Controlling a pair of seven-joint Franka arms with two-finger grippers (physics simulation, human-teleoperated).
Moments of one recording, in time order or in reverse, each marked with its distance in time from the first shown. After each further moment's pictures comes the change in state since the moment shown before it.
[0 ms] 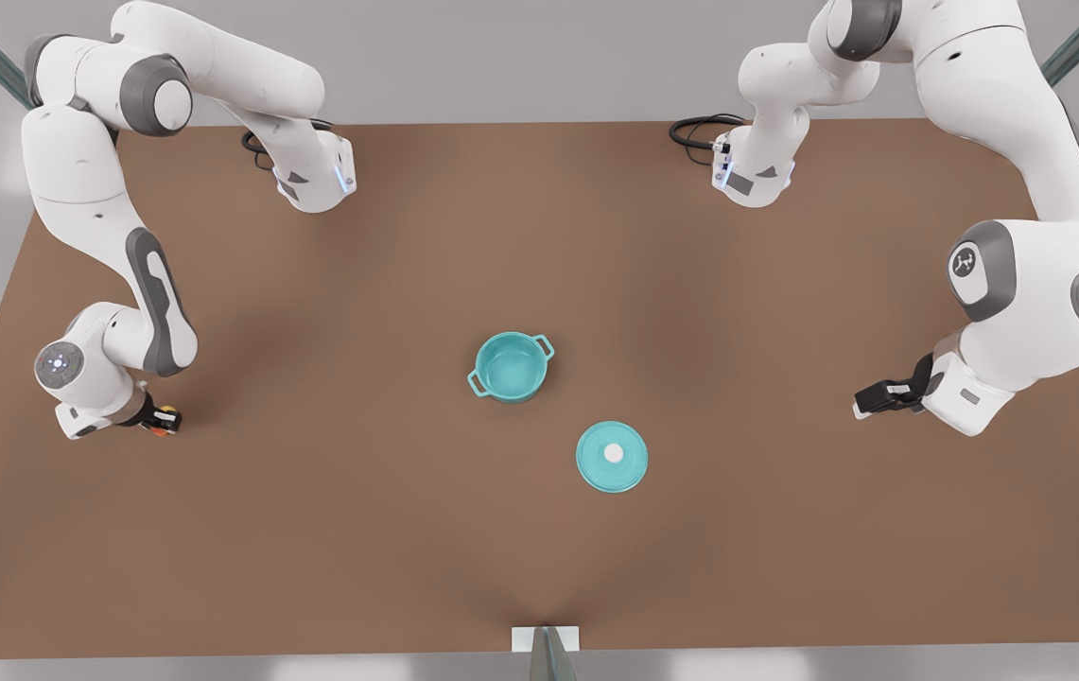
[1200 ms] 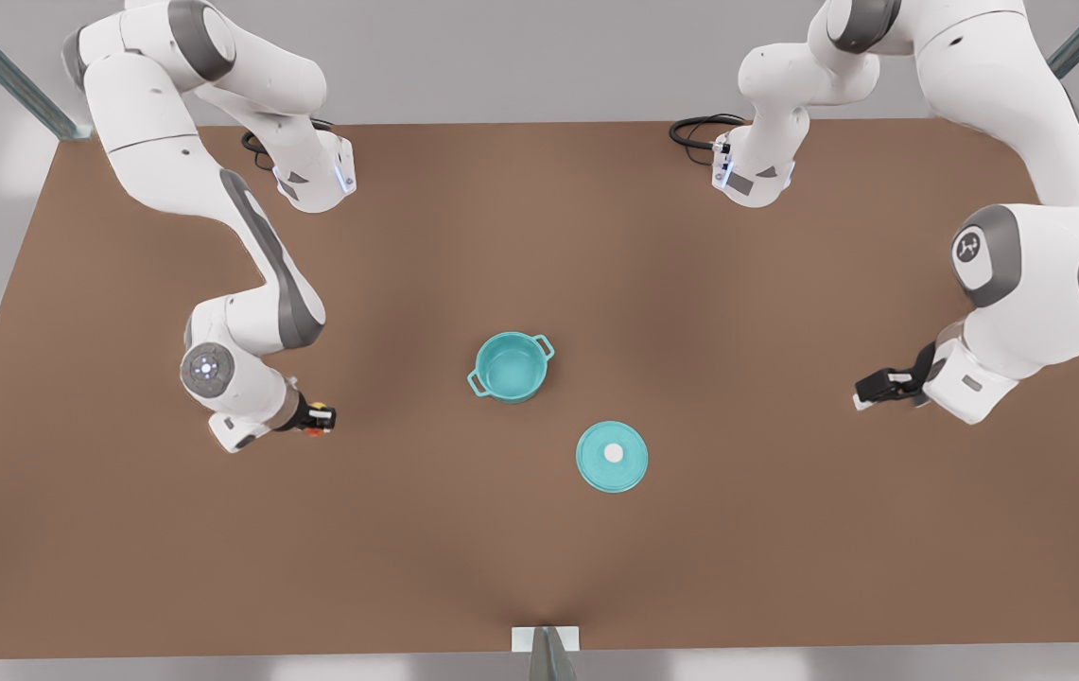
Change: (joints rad) left arm -0.003 -0.032 -0.001 0.000 -0.002 -0.023 0.025; right arm 0.165 -0.133 0.436 0.134 0.019 -0.383 0.424
